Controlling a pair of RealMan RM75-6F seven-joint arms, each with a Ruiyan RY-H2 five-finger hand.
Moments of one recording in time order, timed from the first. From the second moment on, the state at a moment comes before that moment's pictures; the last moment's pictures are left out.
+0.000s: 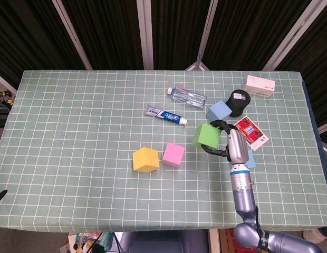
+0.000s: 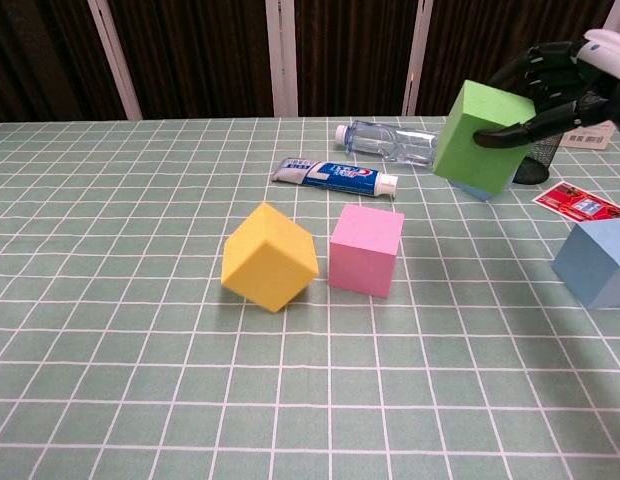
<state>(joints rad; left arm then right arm) 0.05 -1.00 -0.07 -1.74 1.40 1.55 -0.14 0.47 -1.59 0.41 -1.68 -1.07 1.28 -0.06</state>
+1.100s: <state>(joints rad) 0.04 -1.00 -0.07 -1.74 1.39 1.55 -0.11 0.55 -1.48 0.37 -1.56 -0.91 1.08 -0.20</state>
